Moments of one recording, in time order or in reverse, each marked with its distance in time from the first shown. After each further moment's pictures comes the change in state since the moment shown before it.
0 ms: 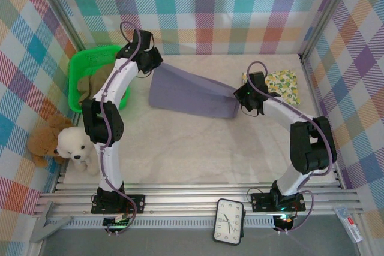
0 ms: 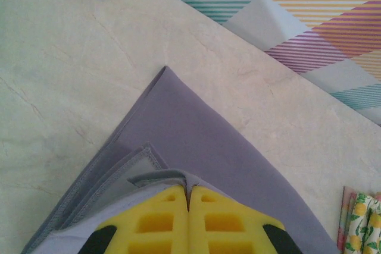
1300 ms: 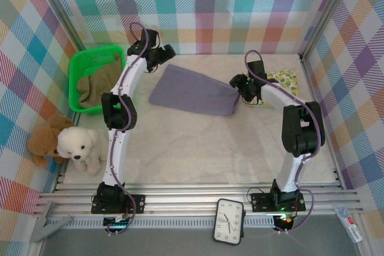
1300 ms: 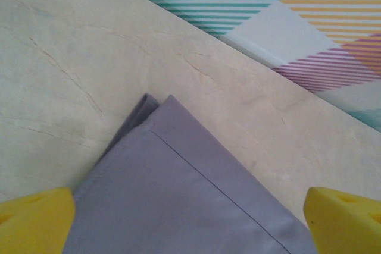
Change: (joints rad) left arm 0.021 0.417 0.478 -0.084 0.087 0.026; right arm -0.048 0.198 0.244 -0.099 -0.116 -0.172
